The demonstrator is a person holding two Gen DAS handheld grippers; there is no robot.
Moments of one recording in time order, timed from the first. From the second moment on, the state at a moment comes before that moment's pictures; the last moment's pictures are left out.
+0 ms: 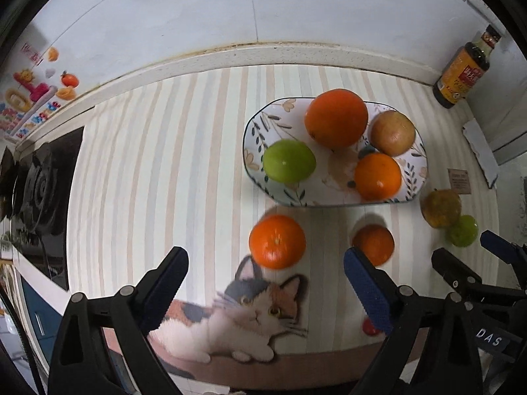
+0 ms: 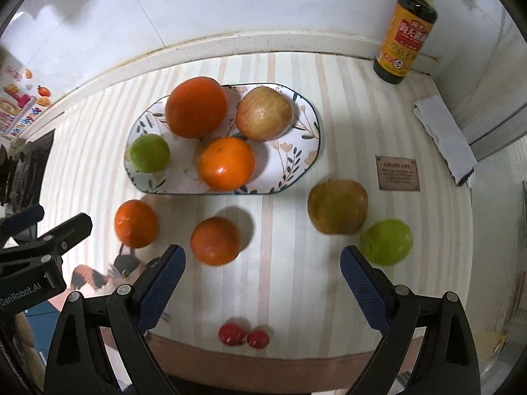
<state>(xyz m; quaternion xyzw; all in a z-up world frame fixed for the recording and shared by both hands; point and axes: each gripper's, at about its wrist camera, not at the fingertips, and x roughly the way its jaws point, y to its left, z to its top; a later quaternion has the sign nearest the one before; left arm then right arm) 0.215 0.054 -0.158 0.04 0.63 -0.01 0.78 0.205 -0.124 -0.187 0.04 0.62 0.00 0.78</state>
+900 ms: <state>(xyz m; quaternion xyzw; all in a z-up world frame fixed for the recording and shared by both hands) 0.233 0.078 -0.204 -0.03 0.68 -0.02 0.74 0.223 -0.124 -0.227 0.17 0.66 0.06 0.72</state>
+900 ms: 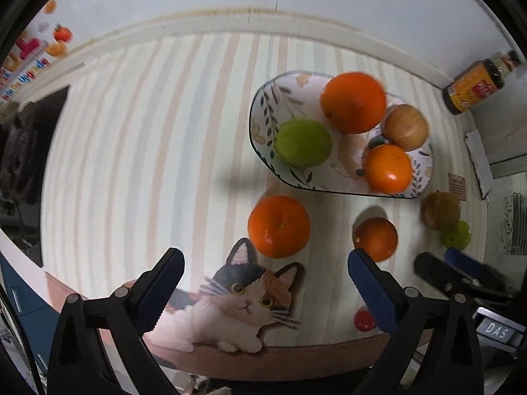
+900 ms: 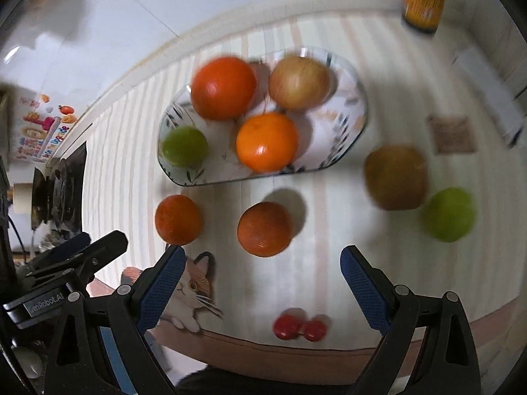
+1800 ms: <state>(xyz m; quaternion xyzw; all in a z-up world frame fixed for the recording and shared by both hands) 0.260 0.040 -0.293 -0.04 0.72 -0.05 0.69 0.210 -0.121 -0.308 0.16 0.71 0.05 0.68</state>
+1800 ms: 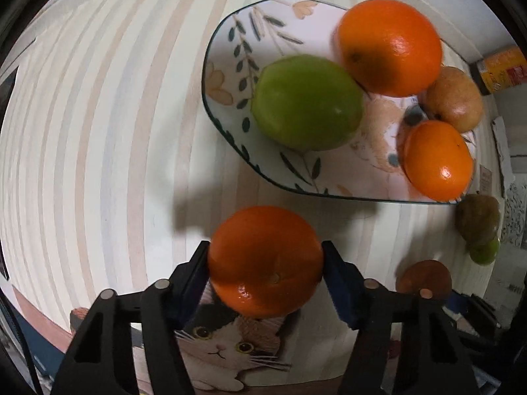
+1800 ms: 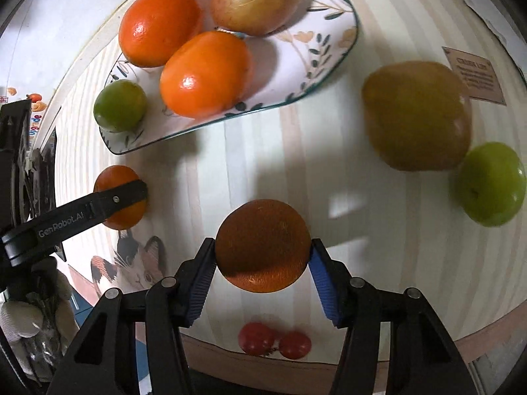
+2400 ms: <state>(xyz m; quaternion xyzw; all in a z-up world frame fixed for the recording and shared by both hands) 0.224 0.045 -0.259 -0.07 0.70 -0.05 0.71 0.203 -0.123 -0.284 0.16 0.68 0.06 0.72</state>
